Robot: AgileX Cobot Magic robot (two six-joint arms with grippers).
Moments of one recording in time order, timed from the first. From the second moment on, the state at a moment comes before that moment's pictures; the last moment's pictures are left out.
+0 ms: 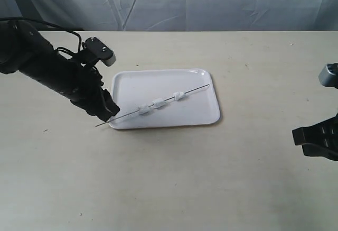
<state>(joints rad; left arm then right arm) -0.26 1.86 -1.02 -0.76 0.56 1.23 0.05 1.13 -0.53 0.43 0.72 -0.33</state>
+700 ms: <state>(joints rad) -0.33 2.00 -1.07 -0.71 0.46 1.22 0.05 1.13 -0.53 0.43 0.71 -0.34</state>
